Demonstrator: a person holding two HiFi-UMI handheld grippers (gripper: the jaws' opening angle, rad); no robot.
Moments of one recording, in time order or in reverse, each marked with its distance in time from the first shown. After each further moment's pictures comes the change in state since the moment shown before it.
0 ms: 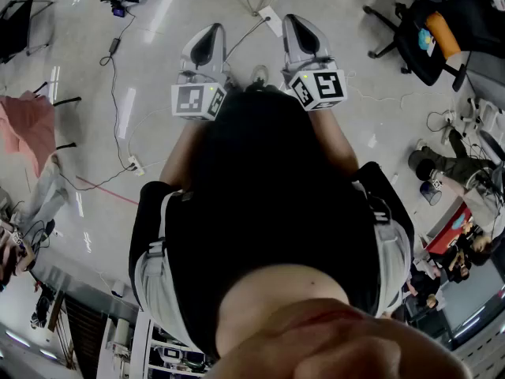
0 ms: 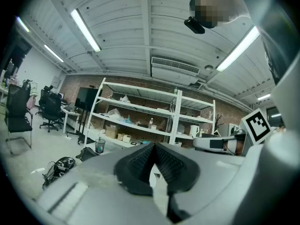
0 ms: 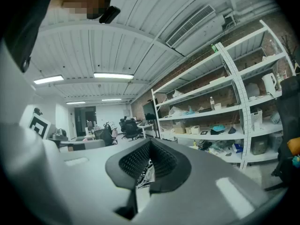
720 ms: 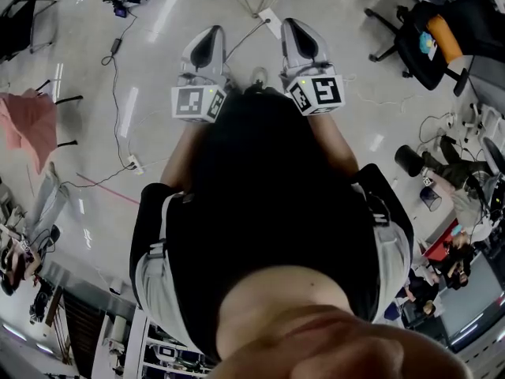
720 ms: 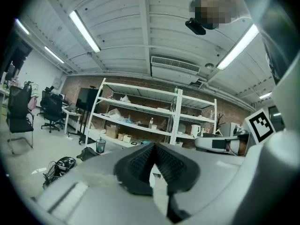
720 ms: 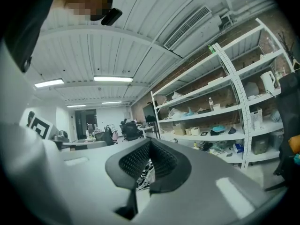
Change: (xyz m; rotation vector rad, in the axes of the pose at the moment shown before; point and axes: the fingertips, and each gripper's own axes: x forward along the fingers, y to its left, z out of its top) left arm 0.016 -0.024 -0.003 0.004 -0.001 0.023; right arm -0.014 -0.023 0.005 0.023 -0.032 0.011
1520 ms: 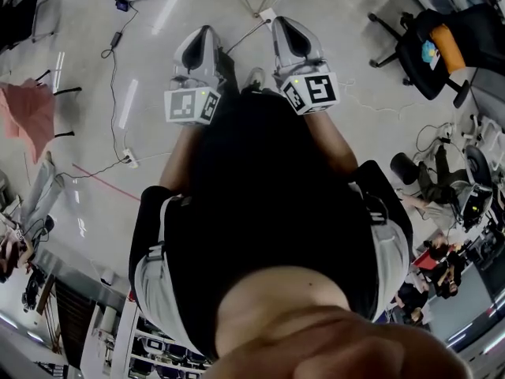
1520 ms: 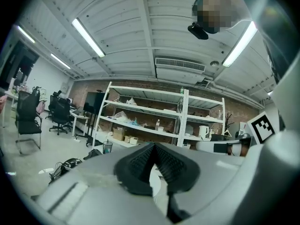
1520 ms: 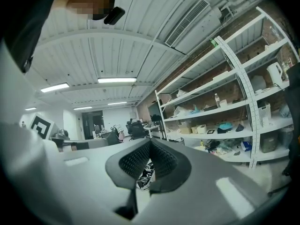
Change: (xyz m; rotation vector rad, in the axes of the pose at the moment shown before) left arm 0.014 0.006 0.004 0.001 -0.027 0.096; right arm 0.021 -0.012 -0.003 0.011 0.013 0.090
